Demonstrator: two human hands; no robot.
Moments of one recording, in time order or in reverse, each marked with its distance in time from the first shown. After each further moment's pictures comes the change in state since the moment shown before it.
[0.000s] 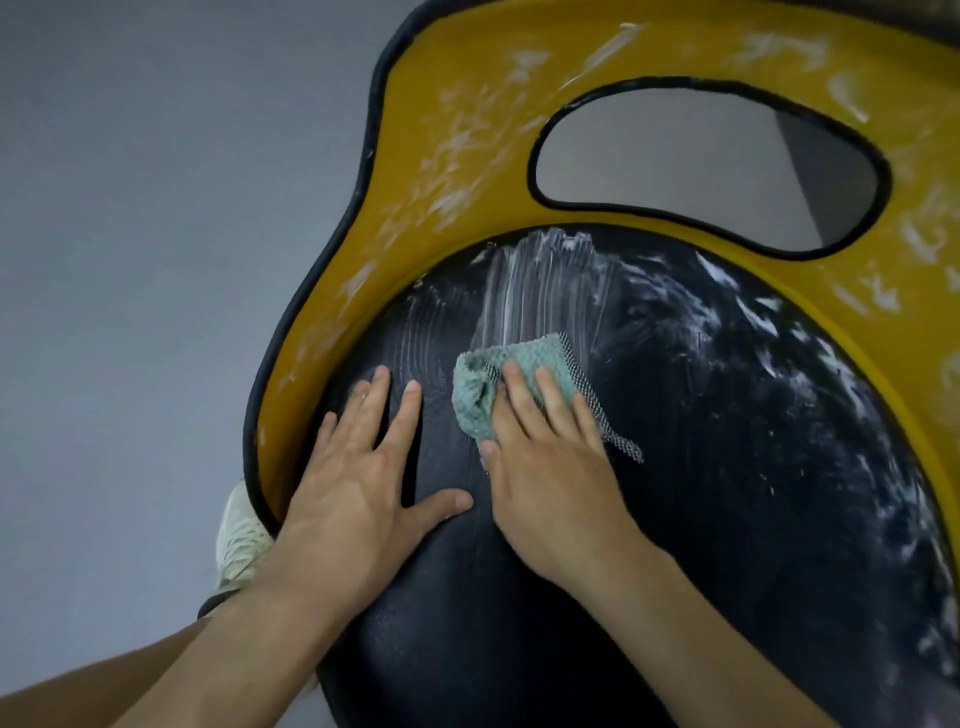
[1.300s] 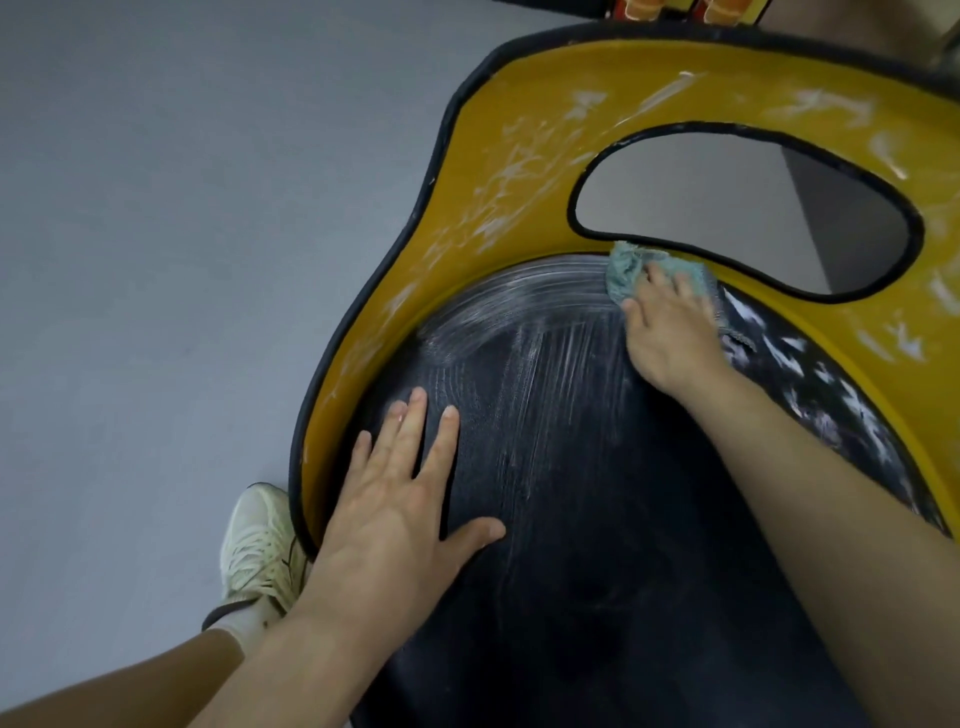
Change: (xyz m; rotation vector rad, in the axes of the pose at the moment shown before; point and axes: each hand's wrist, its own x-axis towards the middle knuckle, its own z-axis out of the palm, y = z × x) left_hand -0.003 -0.003 0.001 0.073 -0.054 -0.011; right_hand 0.131 0.111 -0.054 0.000 0.219 0.245
